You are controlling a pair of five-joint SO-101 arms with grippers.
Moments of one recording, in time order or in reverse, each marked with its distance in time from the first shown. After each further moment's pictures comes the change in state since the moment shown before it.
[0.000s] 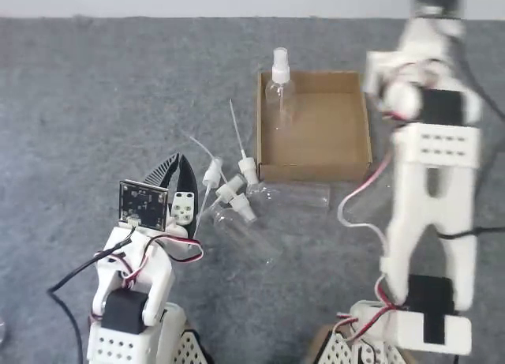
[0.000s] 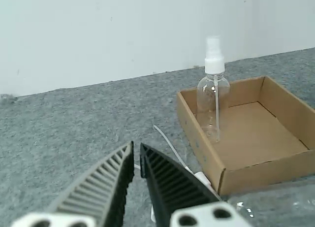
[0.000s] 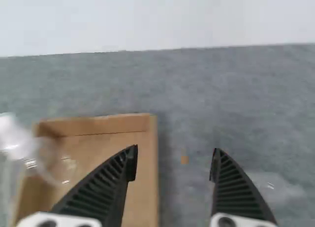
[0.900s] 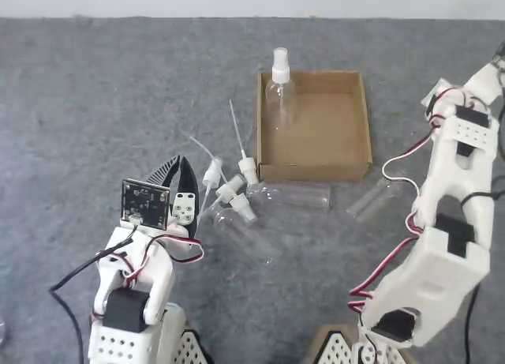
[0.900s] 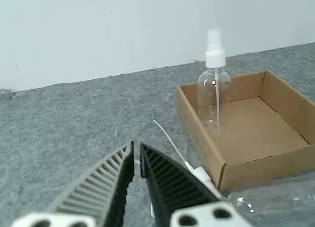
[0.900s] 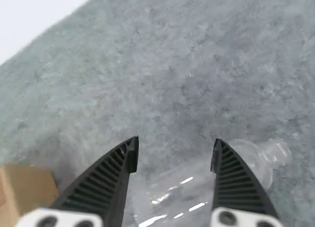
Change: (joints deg) left arm 0.0 0.0 1.1 0.0 0.0; right arm 18.0 29.3 5.6 -29.1 -17.1
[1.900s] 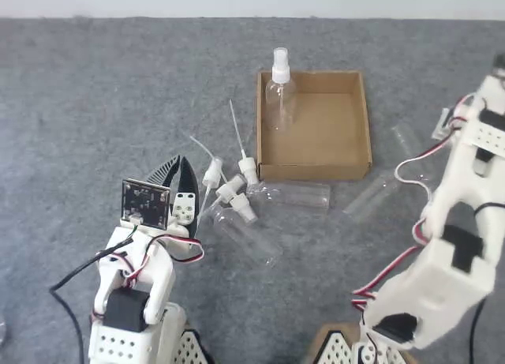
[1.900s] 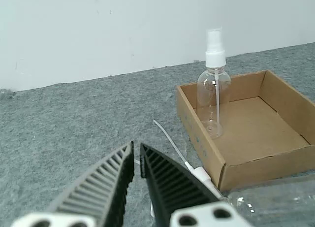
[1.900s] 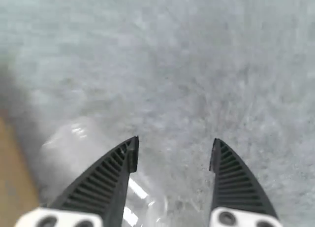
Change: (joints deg) left arm 0.0 0.0 0.0 0.0 0.0; right arm 4.2 -5.0 -0.1 20.7 19.3
